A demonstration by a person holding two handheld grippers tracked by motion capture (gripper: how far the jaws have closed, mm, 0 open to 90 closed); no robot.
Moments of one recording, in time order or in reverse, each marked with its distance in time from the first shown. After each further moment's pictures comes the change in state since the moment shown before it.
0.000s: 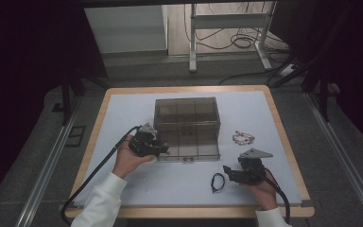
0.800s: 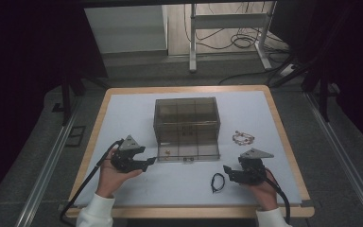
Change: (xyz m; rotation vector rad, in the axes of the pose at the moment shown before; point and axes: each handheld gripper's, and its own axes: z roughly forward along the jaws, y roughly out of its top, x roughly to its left) left arm -0.016 -0.052 -0.043 -0.086 0.106 -0.011; right arm 0.001 0.001 -0.003 -0.007 0.001 0.000
